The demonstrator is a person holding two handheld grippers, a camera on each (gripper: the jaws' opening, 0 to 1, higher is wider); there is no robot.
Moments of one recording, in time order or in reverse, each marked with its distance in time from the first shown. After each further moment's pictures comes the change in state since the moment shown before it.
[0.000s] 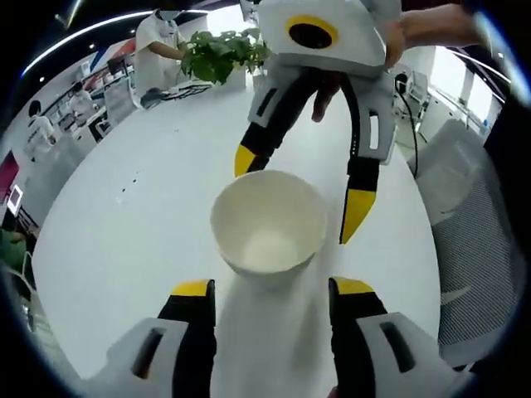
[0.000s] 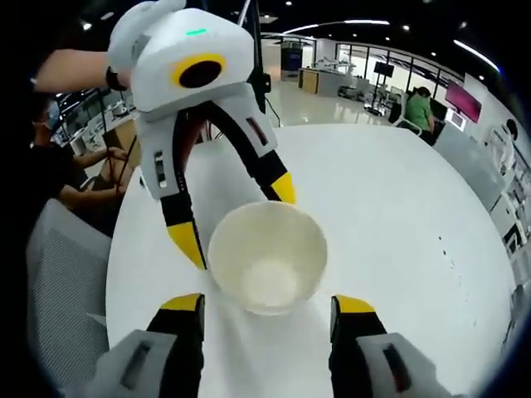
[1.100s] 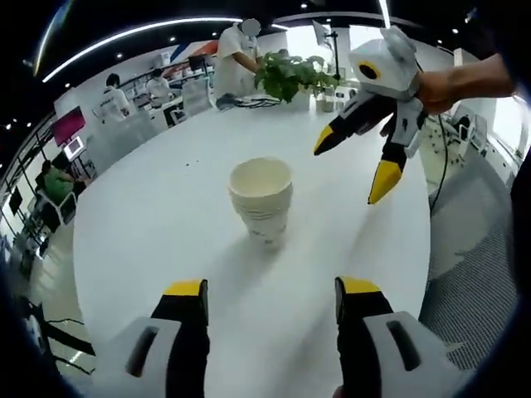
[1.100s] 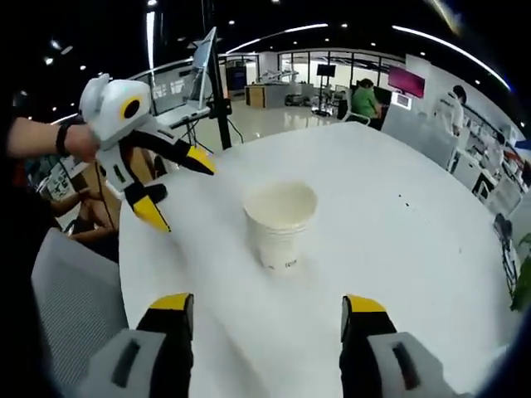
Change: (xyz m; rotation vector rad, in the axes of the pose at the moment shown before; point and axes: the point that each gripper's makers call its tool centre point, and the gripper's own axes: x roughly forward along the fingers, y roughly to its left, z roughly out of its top) left arm -0.065 -0.049 -0.037 -0.264 -0.135 0.319; right arm -0.057 0.035 -0.038 0.241 -0.127 -0.169
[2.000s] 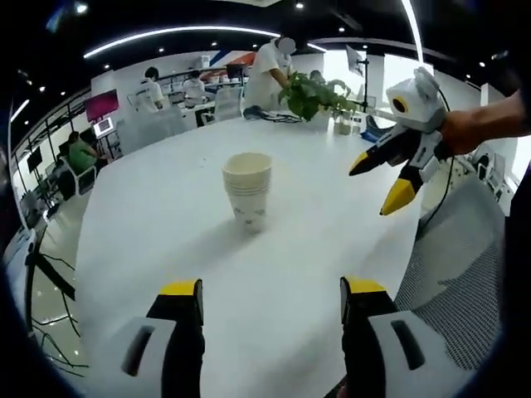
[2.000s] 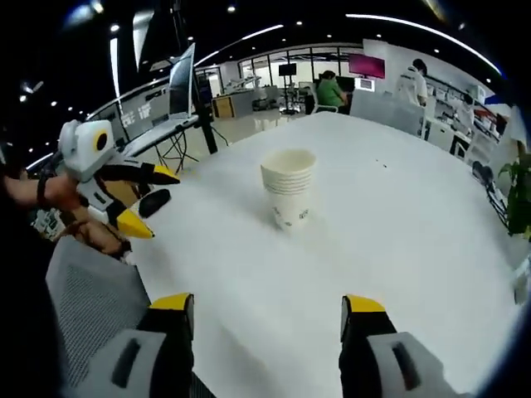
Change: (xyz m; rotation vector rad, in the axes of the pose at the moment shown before) left arm -0.037 -0.045 -0.032 -0.161 -0.101 0.091; right arm -0.034 0.040 -0.055 0.179 -0.023 -0.075
